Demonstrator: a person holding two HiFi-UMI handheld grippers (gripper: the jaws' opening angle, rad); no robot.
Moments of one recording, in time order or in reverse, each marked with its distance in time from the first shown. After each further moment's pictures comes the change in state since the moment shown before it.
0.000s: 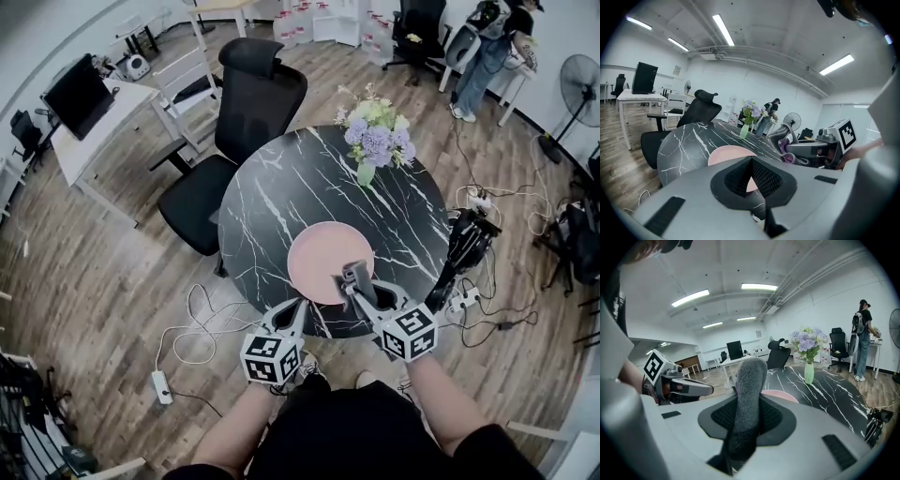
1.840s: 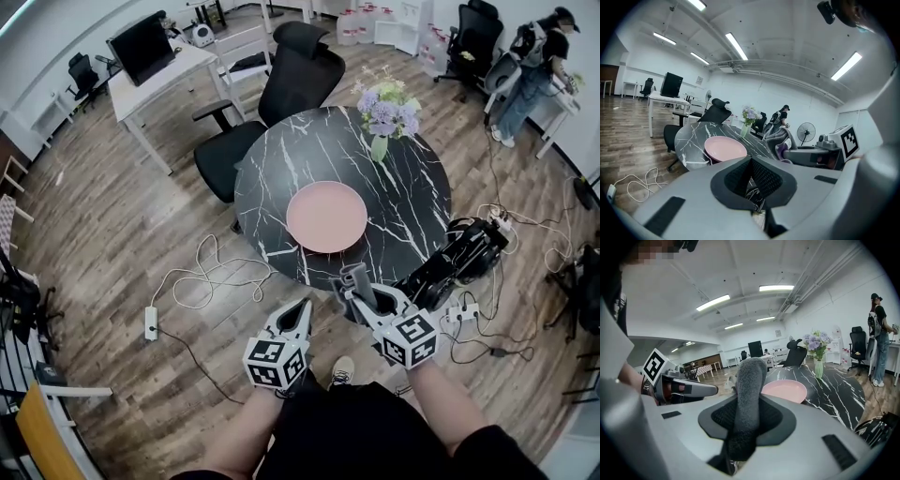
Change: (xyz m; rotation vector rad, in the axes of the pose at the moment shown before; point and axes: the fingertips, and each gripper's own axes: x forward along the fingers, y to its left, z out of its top) left arm -0.073 -0.151 -0.080 -0.108 -0.148 0.216; right arm -0.139 0.034 -0.062 -0.098 -0.004 0.253
